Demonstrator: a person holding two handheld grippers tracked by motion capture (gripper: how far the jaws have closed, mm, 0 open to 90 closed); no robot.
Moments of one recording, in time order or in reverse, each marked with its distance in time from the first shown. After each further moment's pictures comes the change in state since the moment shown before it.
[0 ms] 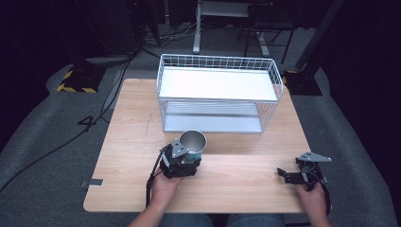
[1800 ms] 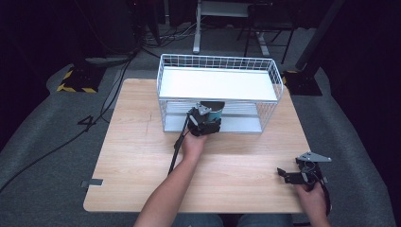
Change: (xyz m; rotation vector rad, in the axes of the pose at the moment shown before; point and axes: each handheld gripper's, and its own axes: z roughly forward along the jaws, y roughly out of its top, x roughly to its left) left arm 0.032 0.095 0.120 -0.115 0.089 -0.107; right arm 0.000 0.000 0.000 -0.002 -0.003 -0.002
